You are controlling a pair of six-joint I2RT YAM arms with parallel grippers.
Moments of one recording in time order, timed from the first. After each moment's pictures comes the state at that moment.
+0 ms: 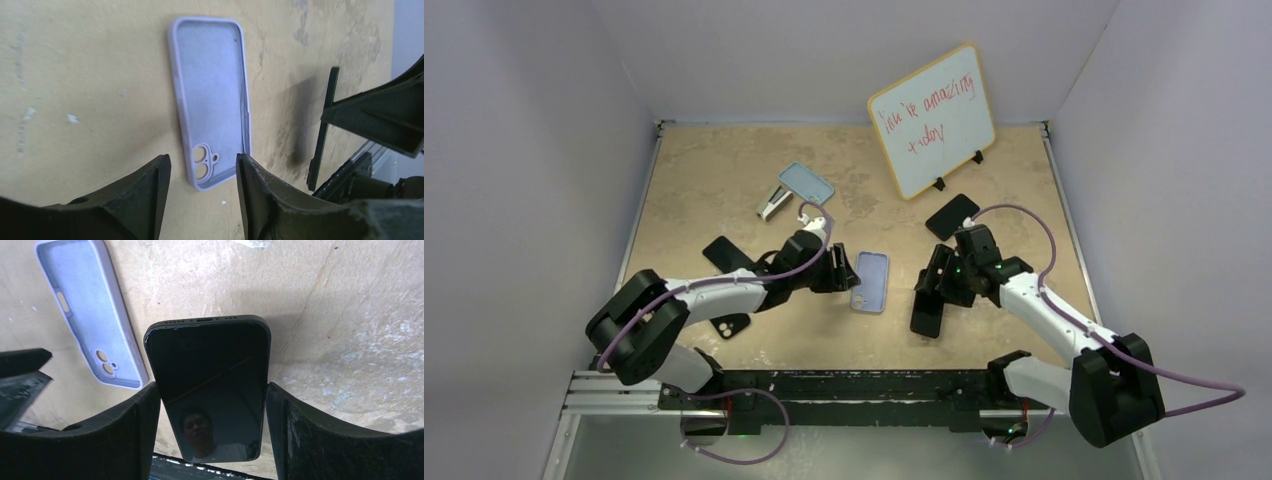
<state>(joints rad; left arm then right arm) -0.80 1.47 0.64 0.16 0.07 -0.78 0.35 1.13 0.60 -0.53 -0.13 0.72</state>
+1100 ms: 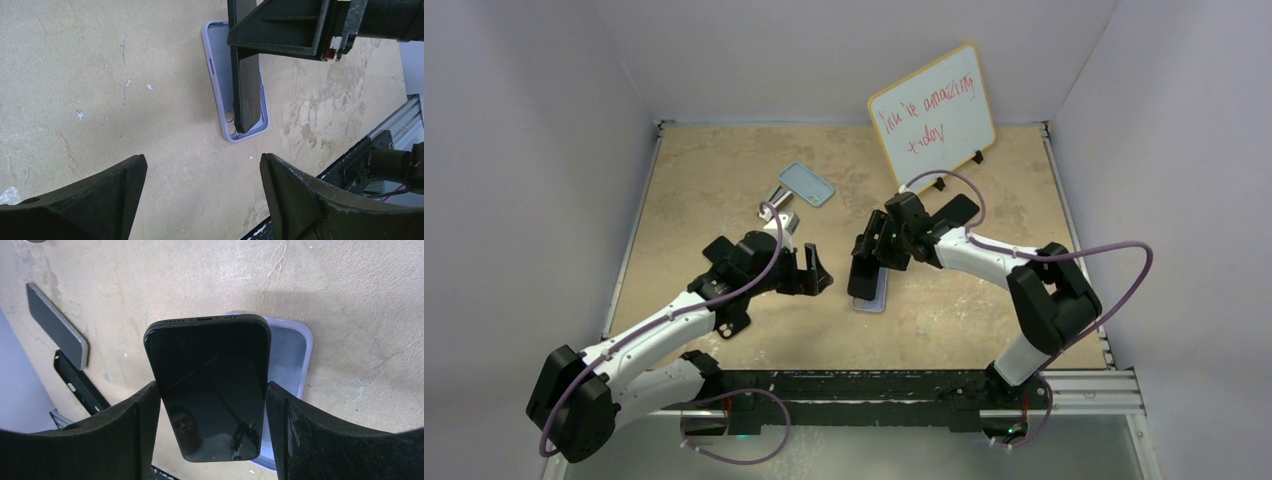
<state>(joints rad) -0.65 1.01 0.56 -0.16 0.10 -0.57 0.62 1.62 0.96 -0.23 -0.10 0.93</state>
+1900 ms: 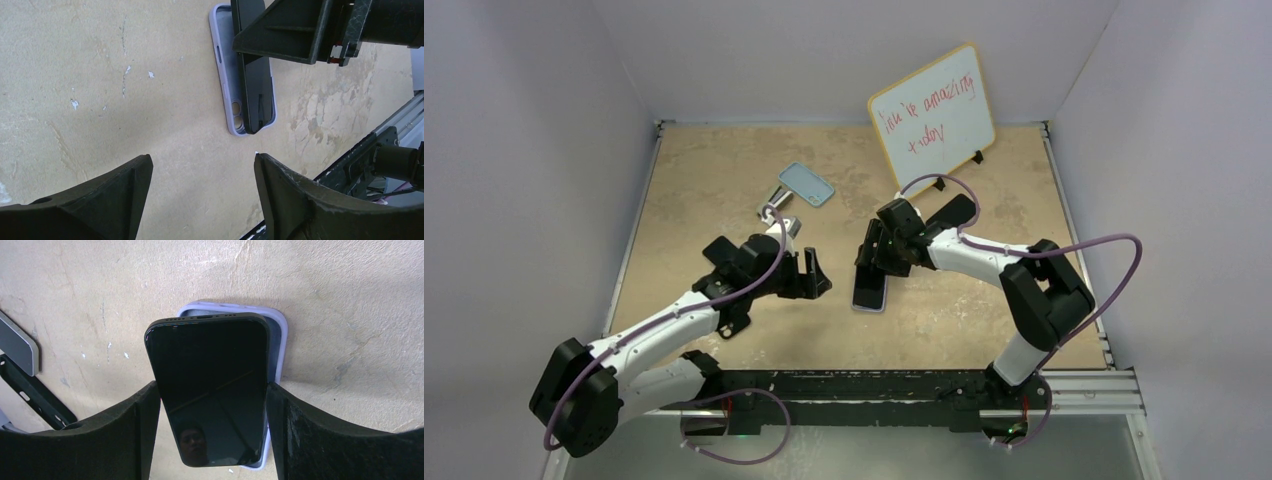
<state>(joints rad) -0.65 1.04 0.53 -0.13 0.11 -0.59 0.66 1.67 0.97 -0.31 -0.01 0.89</state>
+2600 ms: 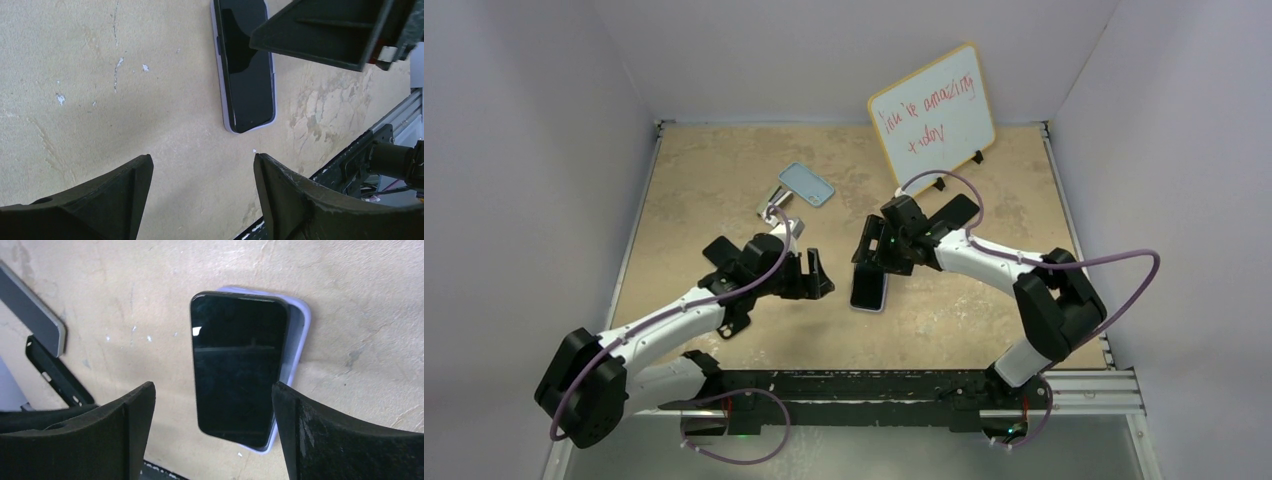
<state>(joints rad) -0.65 1.09 0.53 -0.11 0.15 -0.62 0.66 1.61 0.97 -0.33 -0.05 0.88</state>
